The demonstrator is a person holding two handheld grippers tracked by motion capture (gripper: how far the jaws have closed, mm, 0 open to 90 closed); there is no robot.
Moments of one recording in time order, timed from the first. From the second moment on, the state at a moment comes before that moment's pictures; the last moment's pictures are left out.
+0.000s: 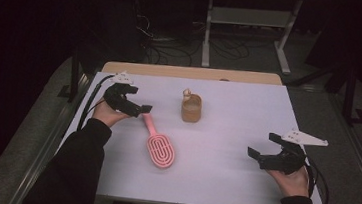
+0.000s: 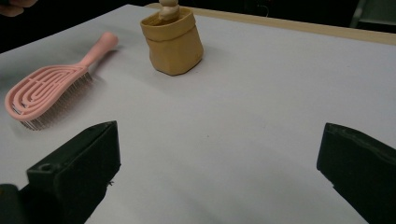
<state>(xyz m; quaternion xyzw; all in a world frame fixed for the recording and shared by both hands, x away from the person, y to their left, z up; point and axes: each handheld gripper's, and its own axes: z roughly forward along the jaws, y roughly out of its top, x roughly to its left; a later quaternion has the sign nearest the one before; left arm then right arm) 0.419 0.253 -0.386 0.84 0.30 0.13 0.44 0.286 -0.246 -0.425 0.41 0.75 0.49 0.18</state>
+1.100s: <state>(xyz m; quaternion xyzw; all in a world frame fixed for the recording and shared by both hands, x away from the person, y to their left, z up) 0.438 0.245 -0.418 0.84 0.31 0.11 0.43 0.286 -0.247 -0.426 0.41 0.75 0.49 0.18</state>
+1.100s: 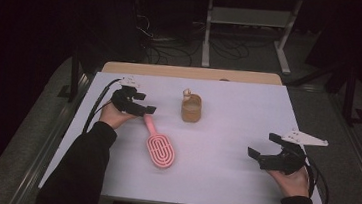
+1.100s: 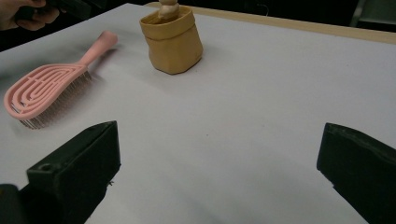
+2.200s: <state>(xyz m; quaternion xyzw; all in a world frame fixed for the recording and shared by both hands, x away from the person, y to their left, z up) 0.443 0.230 -0.438 0.88 0.29 0.13 0.35 0.285 -0.248 -0.426 0.41 0.75 0.49 0.18</state>
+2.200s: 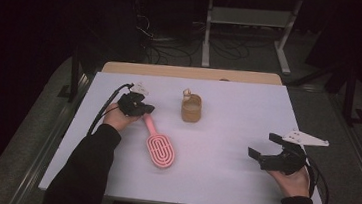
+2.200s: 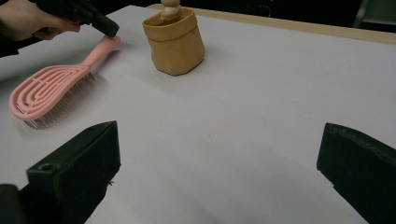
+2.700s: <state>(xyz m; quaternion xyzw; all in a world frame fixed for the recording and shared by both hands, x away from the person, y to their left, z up) 0.440 0.222 -0.446 0.90 0.27 0.12 0.31 0.285 -0.248 -0.426 0.41 0.75 0.49 0.18</state>
